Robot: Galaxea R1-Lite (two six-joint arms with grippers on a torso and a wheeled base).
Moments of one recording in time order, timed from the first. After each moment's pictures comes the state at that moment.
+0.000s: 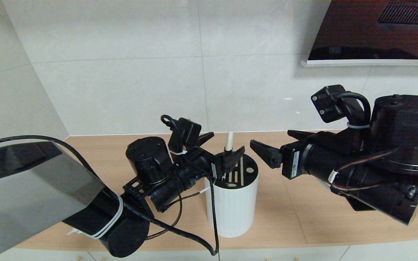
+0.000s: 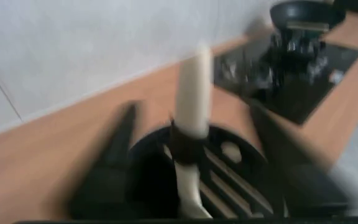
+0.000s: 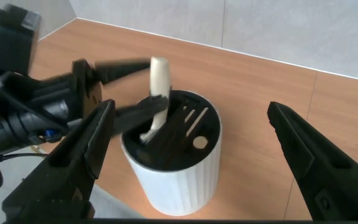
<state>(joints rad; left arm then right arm) -0.60 2.07 -0.75 -1.42 -0.14 -0.05 0.80 1.58 -0.81 -0.67 -0.26 0.11</state>
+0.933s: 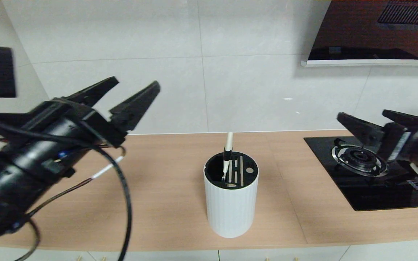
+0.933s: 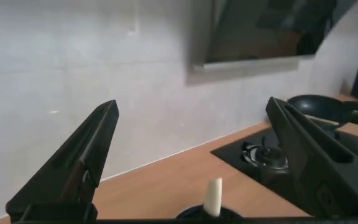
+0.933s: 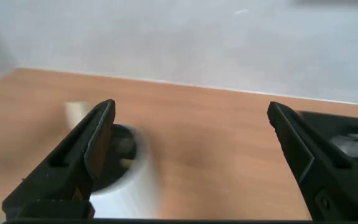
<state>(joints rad) -0.50 1.36 -0.52 -1.21 -0.03 -0.09 0.57 1.22 -0.62 -0.67 -0.35 0.02</state>
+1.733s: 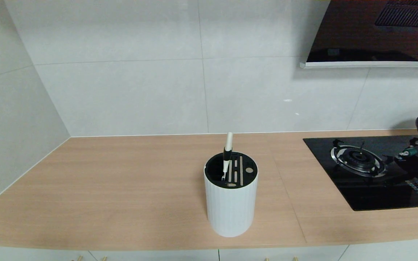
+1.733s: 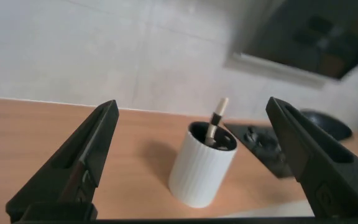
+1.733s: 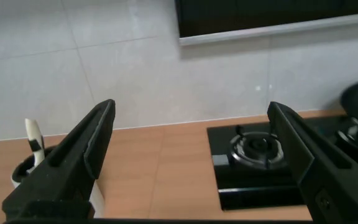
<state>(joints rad) -0.01 0.18 -0.30 -0.22 -0.21 -0.39 0.27 0.30 -0.32 -0.29 -0.30 0.04</state>
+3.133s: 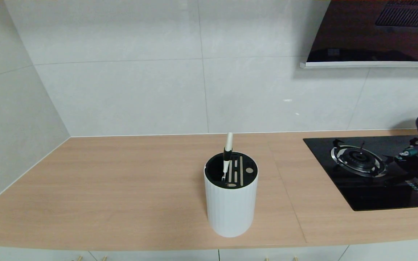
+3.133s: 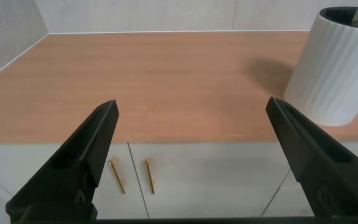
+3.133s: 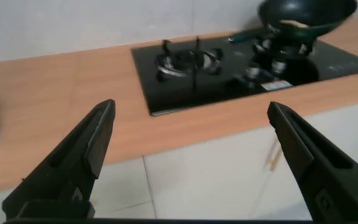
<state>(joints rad) 0.00 0.00 0.00 0.00 0.01 -0.01 0.00 0.01 0.00 -0.04 -0.17 0.01</state>
